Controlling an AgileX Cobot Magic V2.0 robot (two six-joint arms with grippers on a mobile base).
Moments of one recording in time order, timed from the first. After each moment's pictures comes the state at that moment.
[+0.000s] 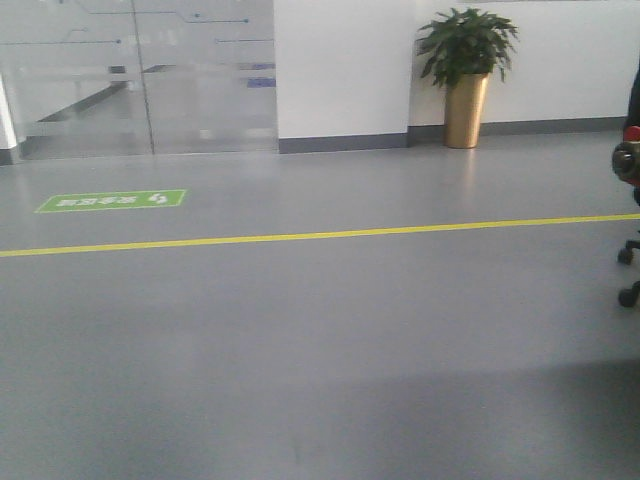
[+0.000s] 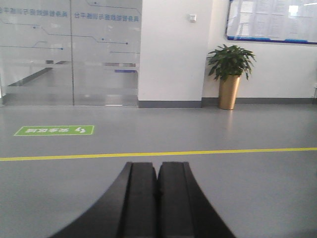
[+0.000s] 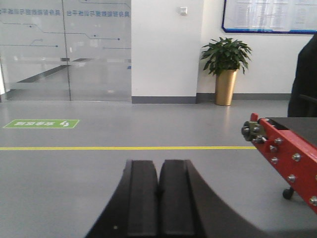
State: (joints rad) left arm -0.03 0.00 0.00 0.04 -0.01 -0.05; right arm -0.04 0.01 0.00 0.08 0.01 -0.03
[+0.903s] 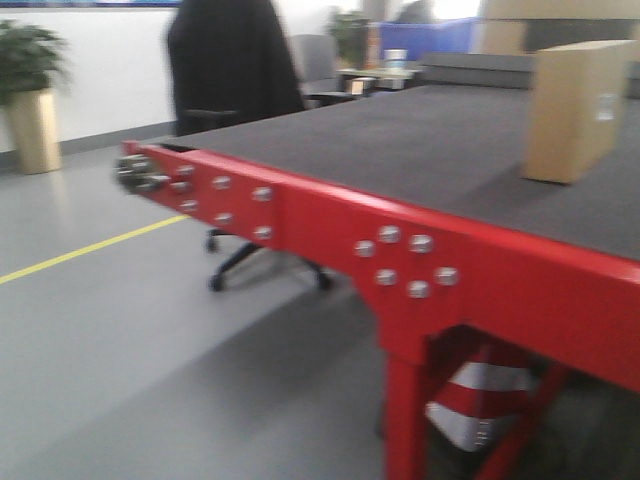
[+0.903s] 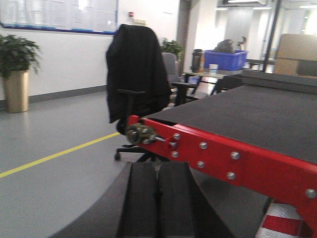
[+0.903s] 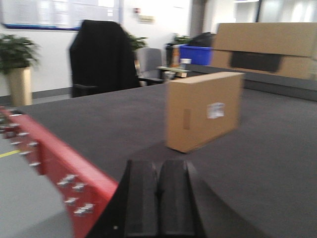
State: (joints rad) left arm -0.03 0.00 0.00 0.04 -0.01 -0.05; right arm -0.04 0.01 0.00 0.08 0.01 -0.03
